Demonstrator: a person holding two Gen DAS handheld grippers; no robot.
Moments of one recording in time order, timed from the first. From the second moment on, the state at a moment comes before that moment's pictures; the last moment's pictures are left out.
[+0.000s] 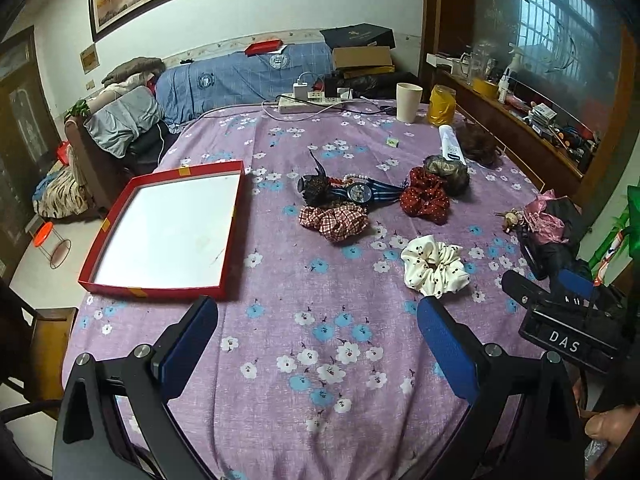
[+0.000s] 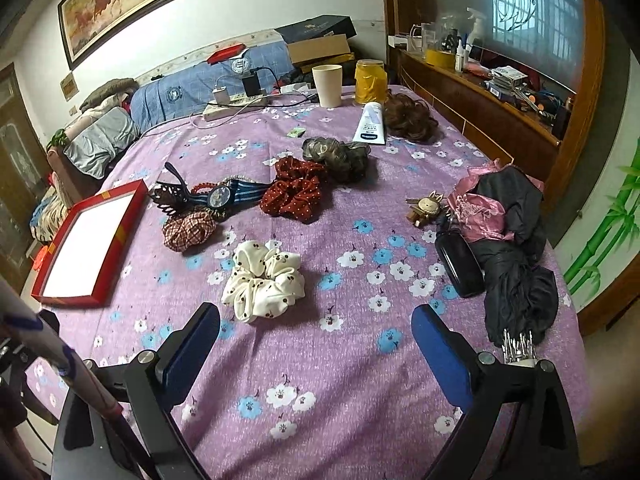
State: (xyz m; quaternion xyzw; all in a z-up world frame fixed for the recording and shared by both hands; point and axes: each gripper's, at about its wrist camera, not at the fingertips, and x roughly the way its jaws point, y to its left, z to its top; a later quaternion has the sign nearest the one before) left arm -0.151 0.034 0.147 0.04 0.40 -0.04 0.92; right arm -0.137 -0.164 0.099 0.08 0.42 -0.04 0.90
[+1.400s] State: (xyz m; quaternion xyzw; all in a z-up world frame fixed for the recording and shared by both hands) left arm -0.149 0.012 0.131 0.05 0.43 -0.03 0.90; right arm -0.134 -0.177 0.074 0.07 0.45 -0.02 0.89
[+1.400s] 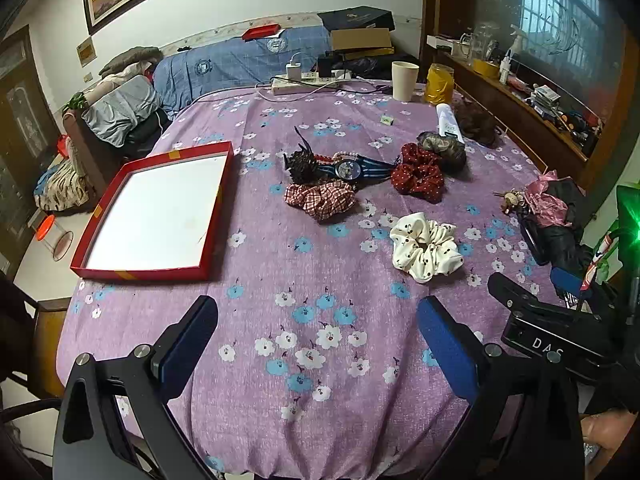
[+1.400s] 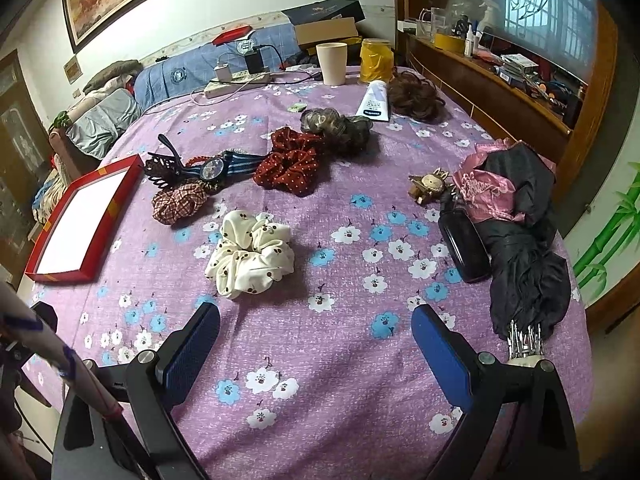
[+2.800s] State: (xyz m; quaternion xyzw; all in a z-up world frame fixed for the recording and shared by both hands) left arm -0.016 0.080 0.080 0.01 0.51 -0.03 0.86; right arm -0.058 -0.148 0.047 0.09 0.47 -0.02 0.88
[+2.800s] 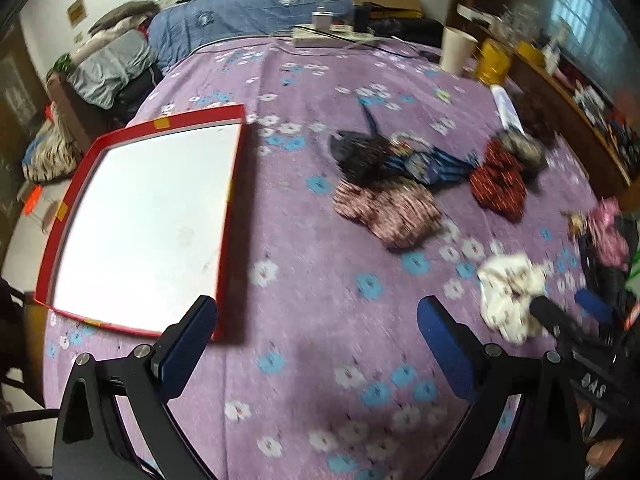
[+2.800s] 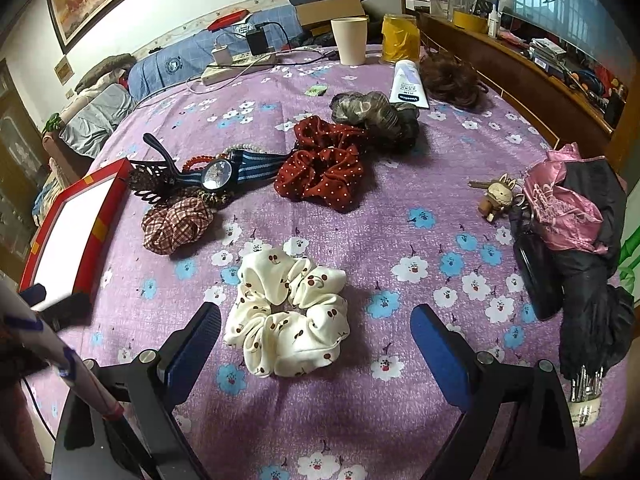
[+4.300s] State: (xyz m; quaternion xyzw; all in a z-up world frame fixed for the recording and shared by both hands) left arm -0.059 0.082 0.136 -0.01 0.46 -0.05 0.89; right arm -0.088 -0.109 0.086 0.08 0.48 0.11 0.87
